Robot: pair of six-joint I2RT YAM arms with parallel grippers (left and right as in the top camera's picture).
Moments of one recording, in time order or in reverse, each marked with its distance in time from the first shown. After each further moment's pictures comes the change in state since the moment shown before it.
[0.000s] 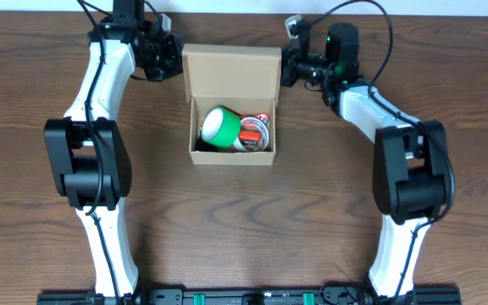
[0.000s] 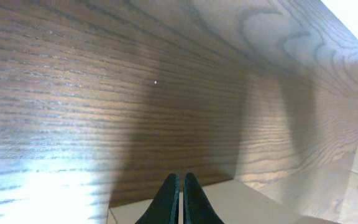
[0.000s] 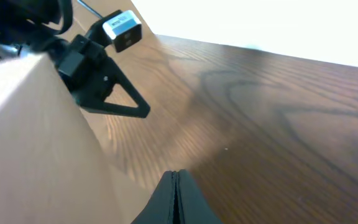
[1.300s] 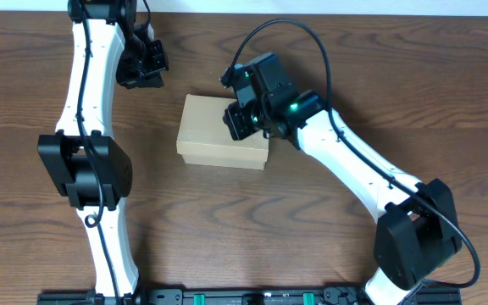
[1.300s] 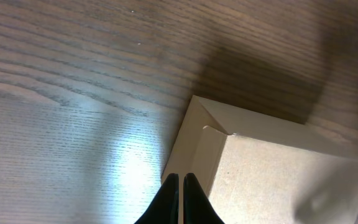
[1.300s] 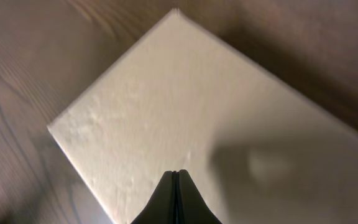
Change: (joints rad) left arm -0.004 0.000 0.328 -0.645 -0.343 0.098; right arm 0.414 -0.314 0.011 -0.884 0.637 -0.078
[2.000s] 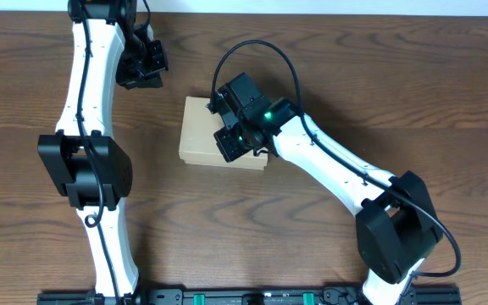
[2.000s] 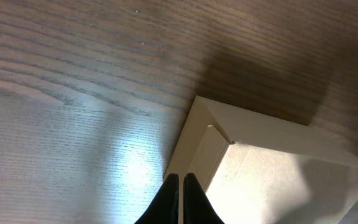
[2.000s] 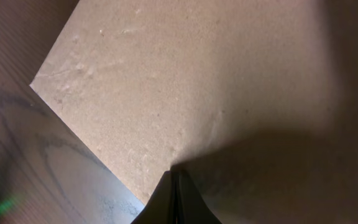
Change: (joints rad) left arm 0.000 0.000 0.000 -0.004 -0.010 -0.003; right arm 0.089 0.080 0.031 -0.144 0.102 0.000
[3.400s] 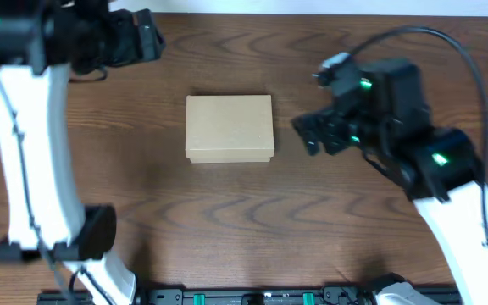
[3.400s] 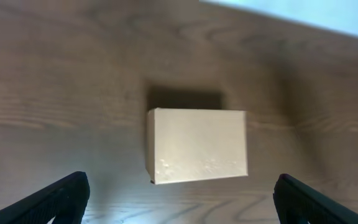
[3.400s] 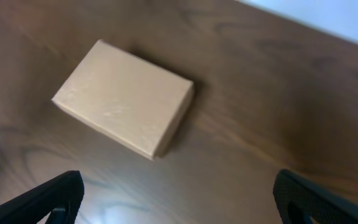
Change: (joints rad) left arm -0.003 -0.393 0.287 -0.171 0.058 0.085; right arm -0.325 -0.662 -0.030 -0.258 0.079 -0.225
